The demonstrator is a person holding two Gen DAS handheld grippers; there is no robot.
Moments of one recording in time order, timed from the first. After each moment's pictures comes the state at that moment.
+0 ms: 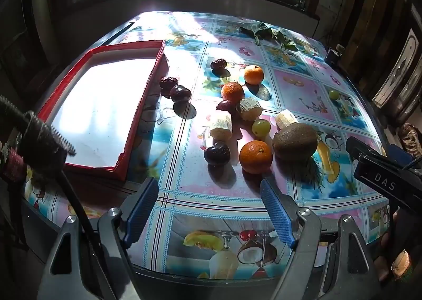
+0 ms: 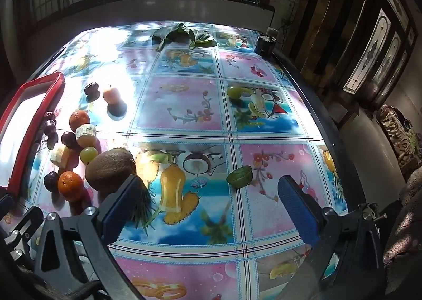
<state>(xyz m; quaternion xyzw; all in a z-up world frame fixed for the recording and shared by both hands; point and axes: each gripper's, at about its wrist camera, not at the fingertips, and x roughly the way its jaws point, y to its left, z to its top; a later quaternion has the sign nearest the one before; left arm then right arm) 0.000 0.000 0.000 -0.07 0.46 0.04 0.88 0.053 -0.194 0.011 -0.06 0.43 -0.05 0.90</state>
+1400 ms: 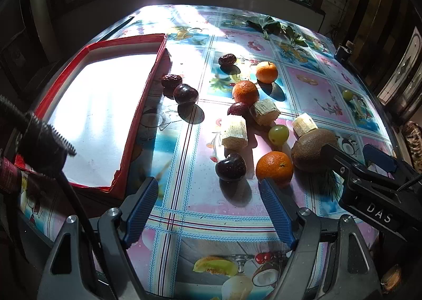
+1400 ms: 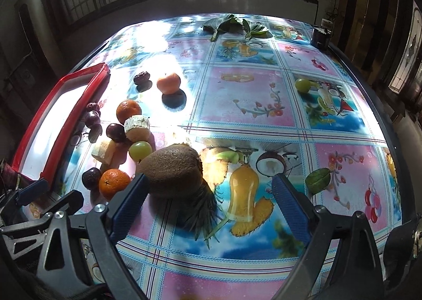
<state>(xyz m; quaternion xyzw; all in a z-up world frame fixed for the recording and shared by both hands) 0.027 0.011 -0.018 -0.06 0.49 0.05 0.87 0.074 -0.157 -0.015 -0.02 0.44 0.09 0.89</state>
